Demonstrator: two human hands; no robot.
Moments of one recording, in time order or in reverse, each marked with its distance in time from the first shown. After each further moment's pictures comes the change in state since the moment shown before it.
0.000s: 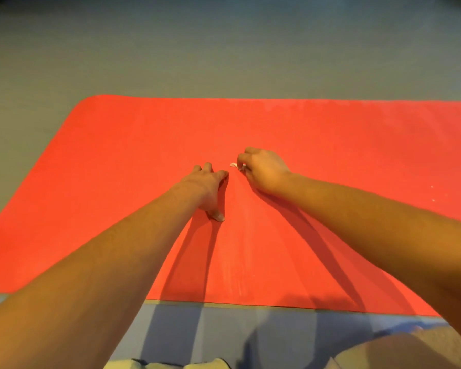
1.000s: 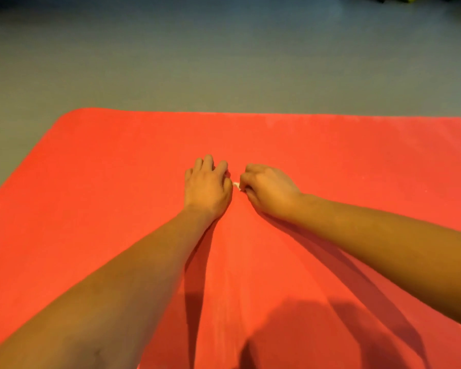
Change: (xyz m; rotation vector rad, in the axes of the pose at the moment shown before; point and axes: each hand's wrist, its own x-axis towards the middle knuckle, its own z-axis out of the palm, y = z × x) left_hand 0.098 0.006 0.024 -0.269 0.773 -0.076; right_hand 0.017 0.035 0.017 0.002 0.065 -0.124
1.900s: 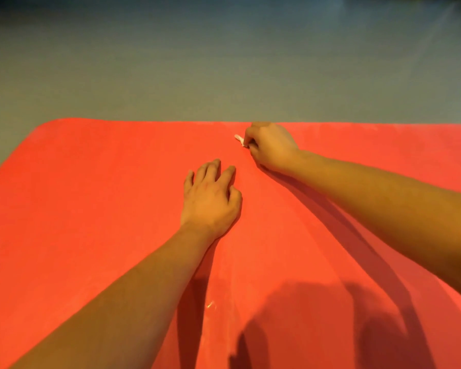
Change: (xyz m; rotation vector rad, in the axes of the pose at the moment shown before) left_hand 0.039 -0.002 0.026 -0.062 0.024 0.019; right_hand 0.134 0.109 0.010 -0.056 0.111 0.148
